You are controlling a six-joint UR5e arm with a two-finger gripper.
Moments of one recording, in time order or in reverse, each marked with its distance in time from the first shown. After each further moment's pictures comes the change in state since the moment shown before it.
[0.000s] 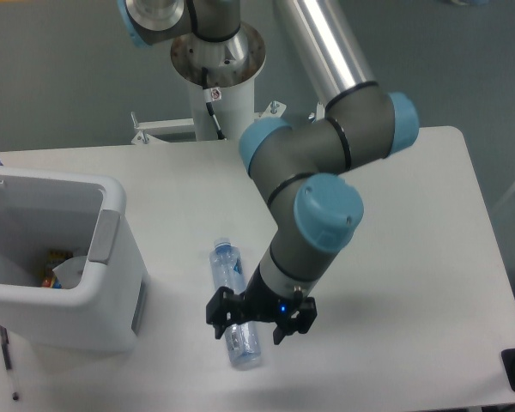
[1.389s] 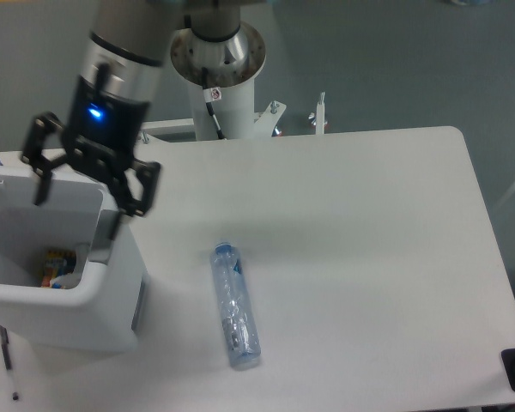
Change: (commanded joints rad) arm -0.052 0.485 -0.337 0.304 -0.166 0.057
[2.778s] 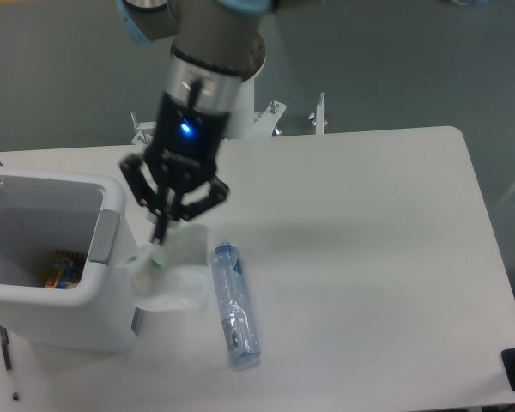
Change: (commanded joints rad) arm -0.024 0.110 -0.002 -0.017 -0.003 -0.008
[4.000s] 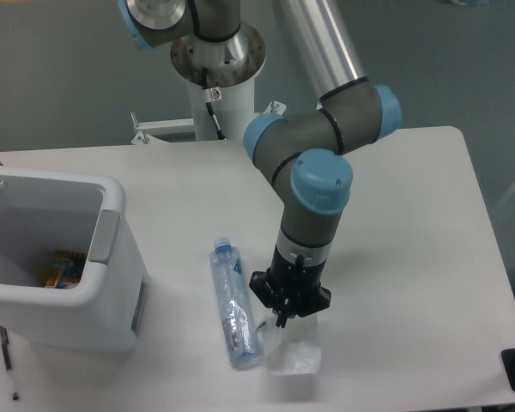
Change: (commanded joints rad) arm 0.156 -0.368 0.006 0.109 0.161 0.215
